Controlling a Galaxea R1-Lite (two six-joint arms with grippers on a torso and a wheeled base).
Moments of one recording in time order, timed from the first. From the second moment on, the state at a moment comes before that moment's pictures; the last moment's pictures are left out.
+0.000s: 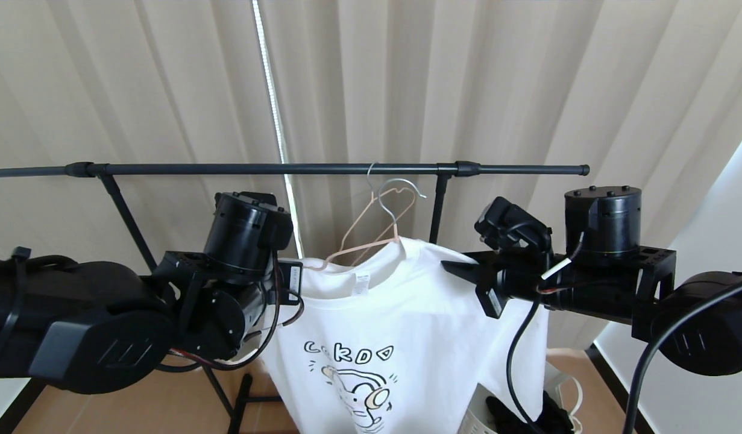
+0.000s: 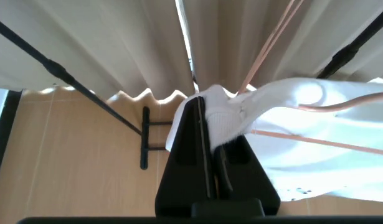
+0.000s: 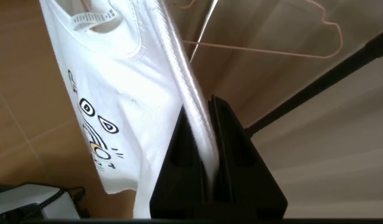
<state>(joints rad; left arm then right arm) -0.64 1.73 -0.93 -0.18 0.64 -0.22 0.49 1.78 -0.83 -0.56 0.24 -0.37</state>
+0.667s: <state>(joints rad) -0.71 1.70 -1.02 -0.10 0.64 -0.22 0.57 1.84 -0.86 -0.57 0.13 -0.32</state>
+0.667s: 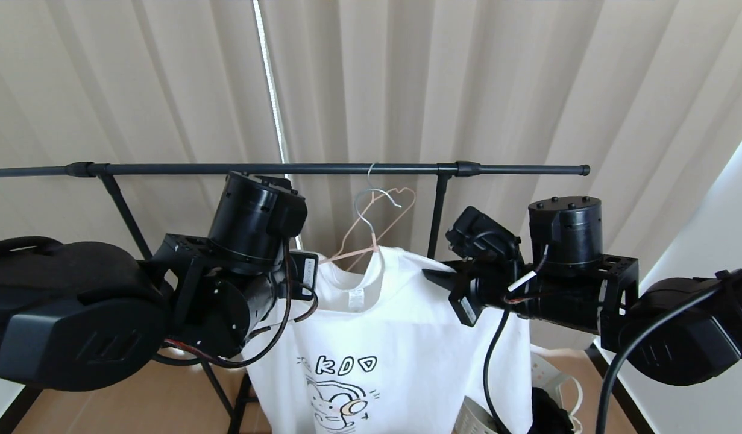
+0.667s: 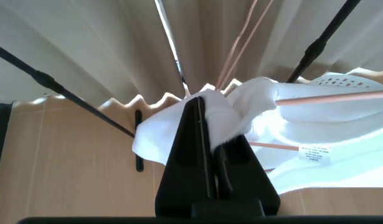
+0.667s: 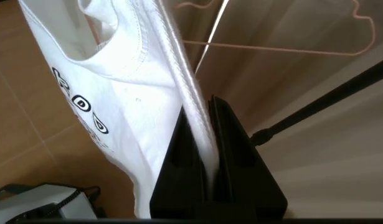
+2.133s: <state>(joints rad) -0.76 1.67 -1.18 0.03 0.64 -0.23 0.69 1.99 -0.89 -0.73 -0.05 -0.20</state>
